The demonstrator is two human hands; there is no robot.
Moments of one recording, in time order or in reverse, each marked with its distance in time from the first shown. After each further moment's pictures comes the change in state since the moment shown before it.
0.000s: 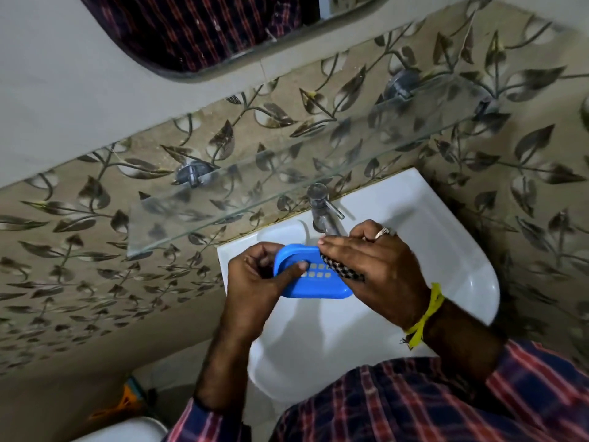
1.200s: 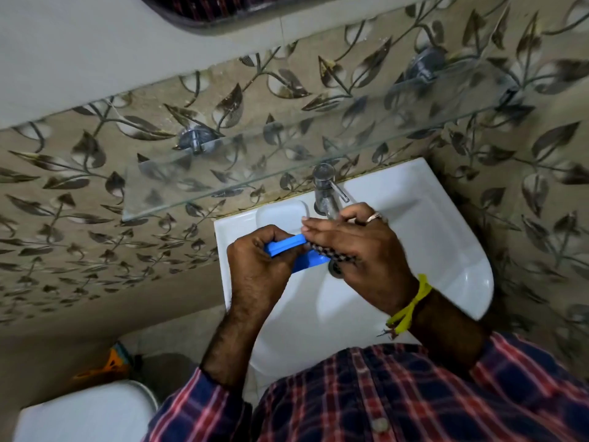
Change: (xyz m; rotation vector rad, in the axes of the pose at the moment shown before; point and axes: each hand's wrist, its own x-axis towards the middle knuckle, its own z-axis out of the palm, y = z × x) left_hand -0.004 -0.013 0.007 0.379 0.194 0.159; right_hand 0.010 -0.012 0.009 0.153 -0.144 0.072
